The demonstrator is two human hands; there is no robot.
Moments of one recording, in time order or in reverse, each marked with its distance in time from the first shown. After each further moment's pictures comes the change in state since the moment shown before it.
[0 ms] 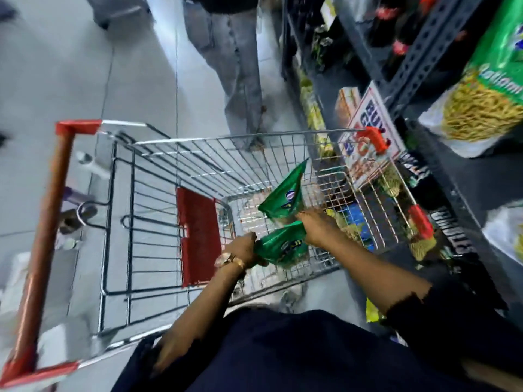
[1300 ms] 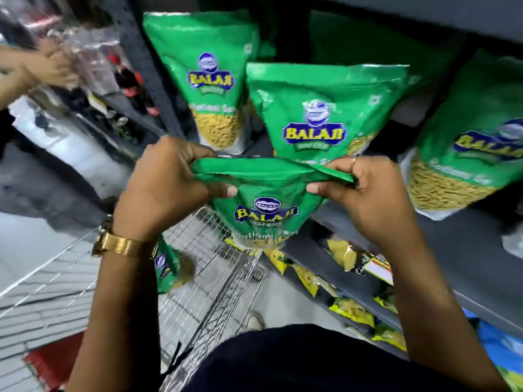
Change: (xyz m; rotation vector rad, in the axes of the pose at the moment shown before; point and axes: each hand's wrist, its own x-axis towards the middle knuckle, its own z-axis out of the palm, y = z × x) left_hand -0.168 0.271 -0.136 -0.018 0.248 1.072; right_hand -0.343 0.091 -0.093 0.763 1.178 0.465
